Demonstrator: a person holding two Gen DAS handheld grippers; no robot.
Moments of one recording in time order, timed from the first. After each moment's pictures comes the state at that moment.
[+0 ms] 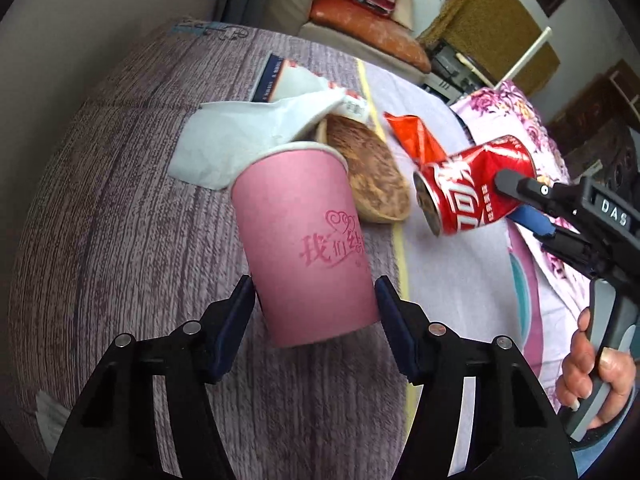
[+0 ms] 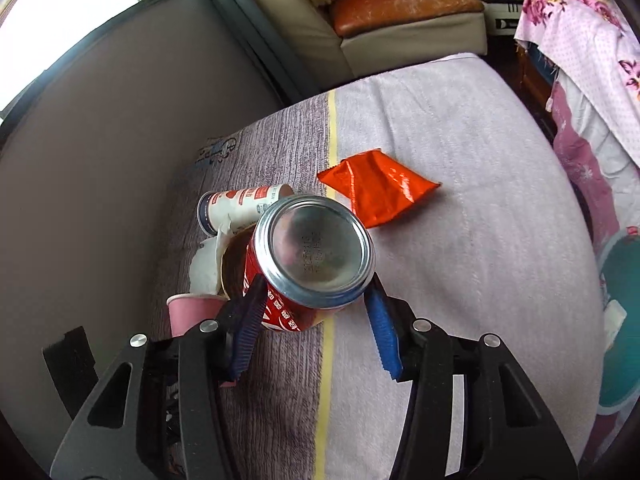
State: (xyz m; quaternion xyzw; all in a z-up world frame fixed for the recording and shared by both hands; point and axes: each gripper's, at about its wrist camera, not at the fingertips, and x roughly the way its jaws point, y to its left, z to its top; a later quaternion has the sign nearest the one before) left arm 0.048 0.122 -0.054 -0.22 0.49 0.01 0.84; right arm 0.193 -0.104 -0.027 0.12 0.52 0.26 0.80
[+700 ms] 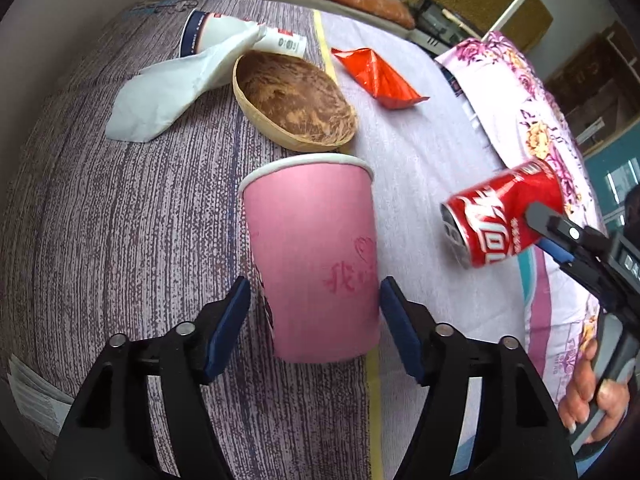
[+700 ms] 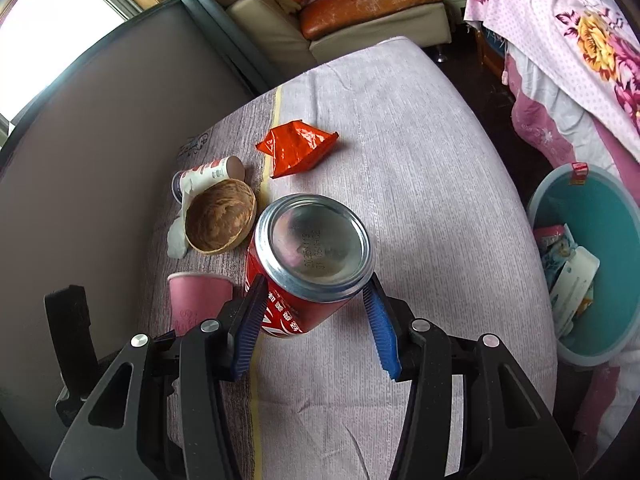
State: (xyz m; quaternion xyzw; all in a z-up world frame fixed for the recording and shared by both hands) left arm 0.060 0.057 -0.074 -0.18 0.55 0.00 0.82; right arm 0.142 -0.193 -0.043 0.15 0.52 0.24 0.80
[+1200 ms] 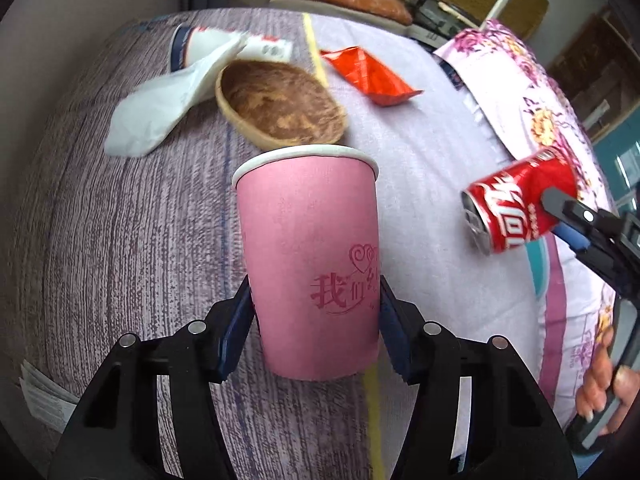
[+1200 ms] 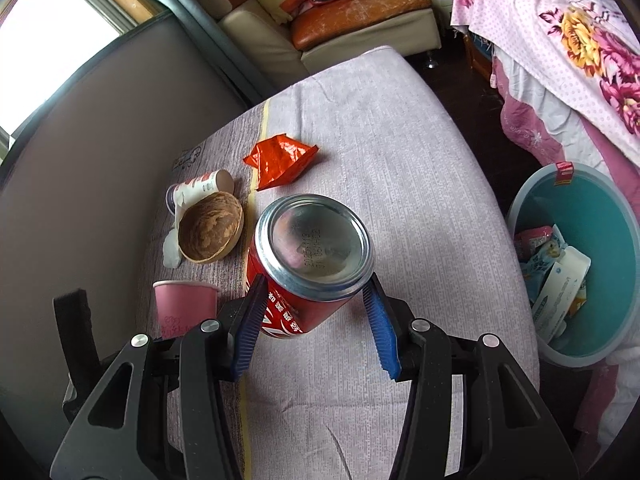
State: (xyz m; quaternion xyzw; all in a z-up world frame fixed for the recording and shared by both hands) left arm 0.058 0.039 -0.064 -0.14 0.54 0.00 0.83; right arm 0.145 -0.216 -0.041 0.17 0.51 0.23 0.81
